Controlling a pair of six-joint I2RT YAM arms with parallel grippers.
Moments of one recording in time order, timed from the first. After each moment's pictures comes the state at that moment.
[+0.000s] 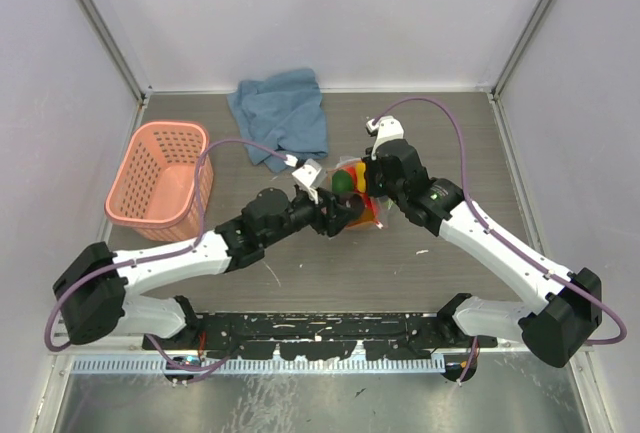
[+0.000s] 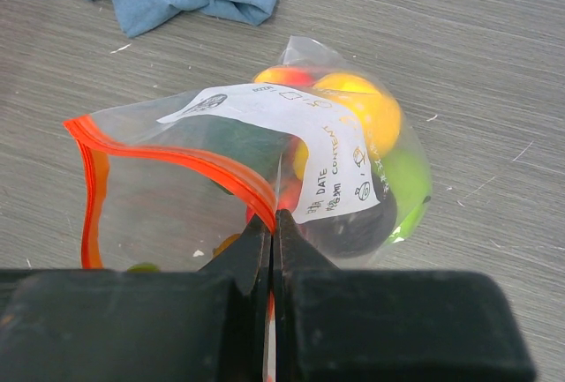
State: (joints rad) left arm -0.98 1.27 0.74 0.44 -0.01 -0.35; right arm 0.66 1.18 1.04 -0.41 0.28 0.25
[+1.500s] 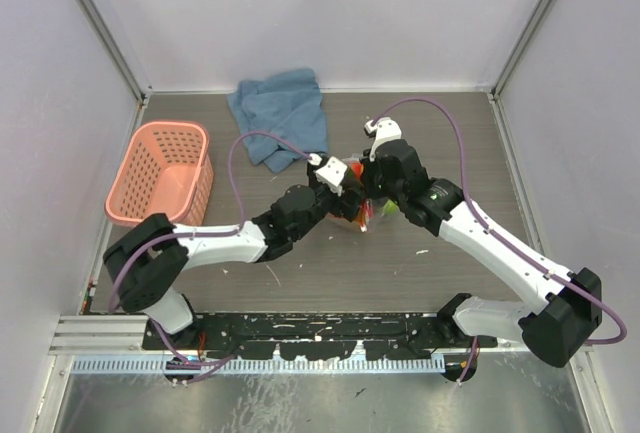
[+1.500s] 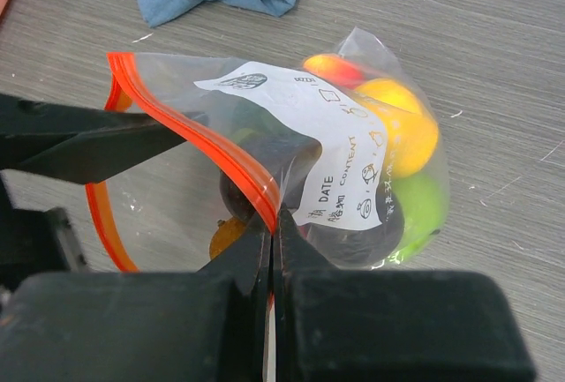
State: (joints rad) left arm -0.99 1.63 0.84 0.73 -0.28 -0.05; right arm 0.67 1.18 1.04 -0.42 0.23 0.27
